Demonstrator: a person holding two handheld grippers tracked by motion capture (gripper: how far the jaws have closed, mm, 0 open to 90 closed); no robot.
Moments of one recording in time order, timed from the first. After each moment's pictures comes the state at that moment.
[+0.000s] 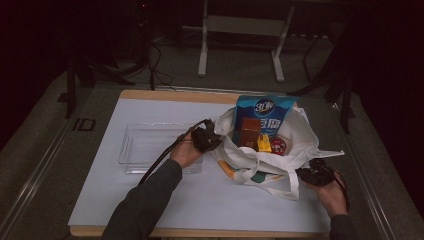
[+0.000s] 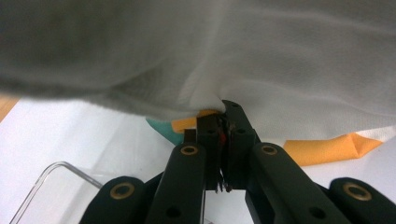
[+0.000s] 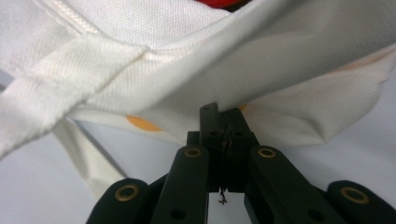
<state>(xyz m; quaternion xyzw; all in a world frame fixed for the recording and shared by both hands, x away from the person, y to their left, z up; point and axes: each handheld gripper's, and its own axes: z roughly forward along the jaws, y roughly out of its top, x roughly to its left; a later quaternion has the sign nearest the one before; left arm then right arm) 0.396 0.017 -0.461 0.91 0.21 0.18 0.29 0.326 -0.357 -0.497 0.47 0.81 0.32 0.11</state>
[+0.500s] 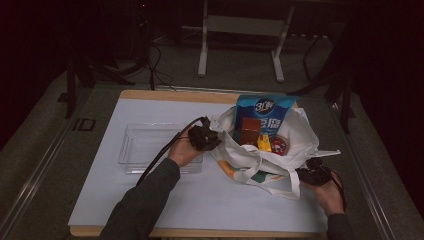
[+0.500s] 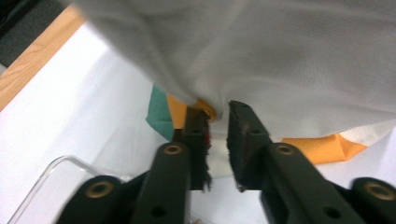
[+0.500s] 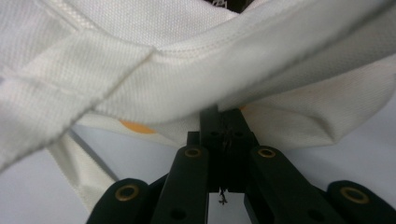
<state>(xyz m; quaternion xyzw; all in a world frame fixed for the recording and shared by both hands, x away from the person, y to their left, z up) 0.398 0.031 -0.451 0.90 0.23 0.16 0.32 0.329 -0.353 -0.500 0.49 0.81 0.31 0.11</state>
